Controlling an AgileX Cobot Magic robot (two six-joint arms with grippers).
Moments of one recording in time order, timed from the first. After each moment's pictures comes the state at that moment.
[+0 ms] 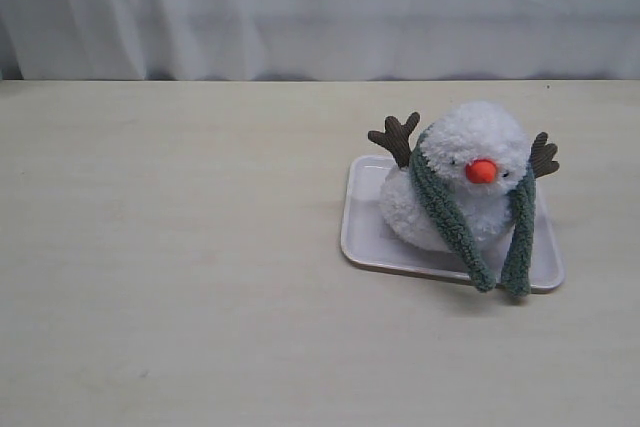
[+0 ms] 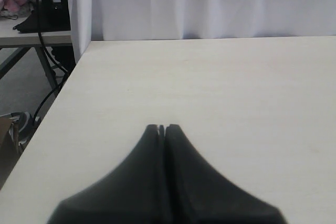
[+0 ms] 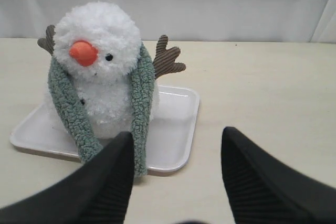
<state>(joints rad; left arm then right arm) 0.02 0.00 0.00 -0.01 0.34 0.05 0.03 0.00 0.00 -0.04 0.32 0.01</state>
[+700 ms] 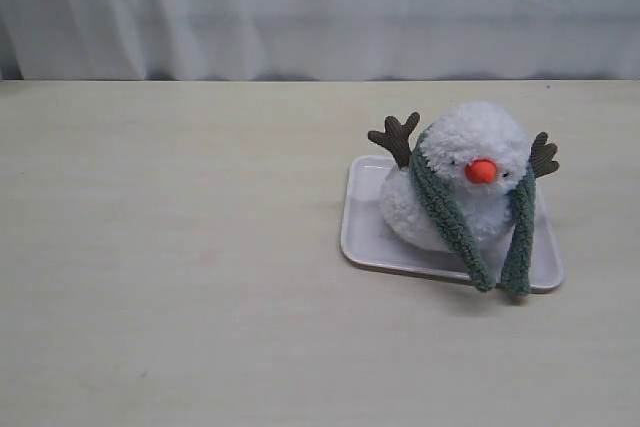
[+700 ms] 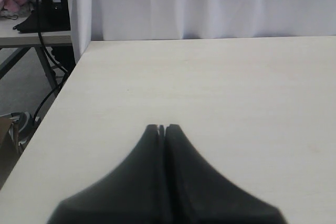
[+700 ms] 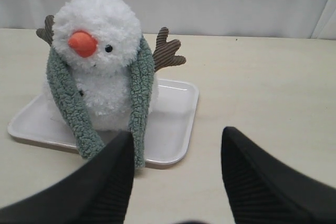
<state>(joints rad) 0.02 0.00 0.00 -0.01 0.34 0.05 0.03 0.00 0.00 -0.03 0.34 -0.02</state>
